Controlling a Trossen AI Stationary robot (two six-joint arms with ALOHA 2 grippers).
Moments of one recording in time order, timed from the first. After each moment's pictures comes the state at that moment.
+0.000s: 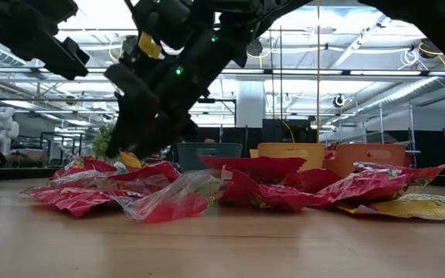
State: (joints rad) left arm -0.17 0.53 0.47 -0.49 0.00 -0.08; right arm 0.07 2.33 1.83 -0.33 0.07 0.29
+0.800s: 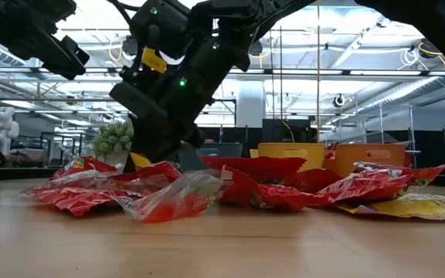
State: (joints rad) left arm -0.17 0.53 0.47 -0.49 0.03 -0.07; right arm 0.08 2.35 1.83 -0.40 0.09 0.27
